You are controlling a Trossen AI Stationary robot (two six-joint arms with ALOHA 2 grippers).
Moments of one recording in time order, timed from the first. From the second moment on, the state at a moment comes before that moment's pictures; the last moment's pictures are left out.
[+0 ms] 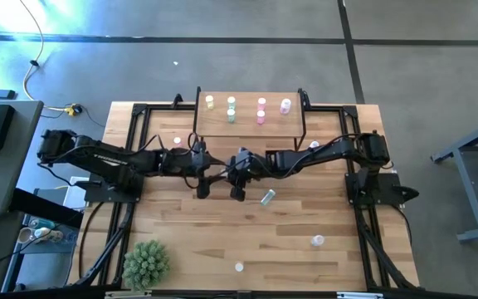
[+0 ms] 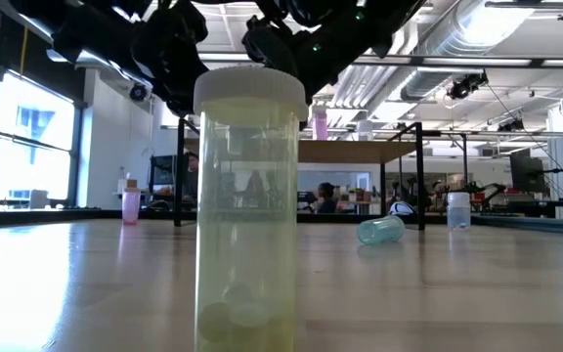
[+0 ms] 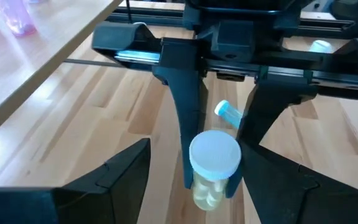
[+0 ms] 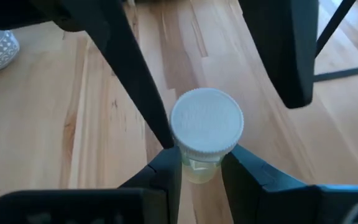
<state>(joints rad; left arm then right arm) 0.12 1.25 0.56 0.24 -0.13 -0.06 0.02 1.89 1.30 -0.07 0.05 0.14</state>
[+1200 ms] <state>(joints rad) 0.16 1.25 0.56 0.24 -0.05 -0.06 -0.01 1.89 1.30 -0.05 0.05 0.12</state>
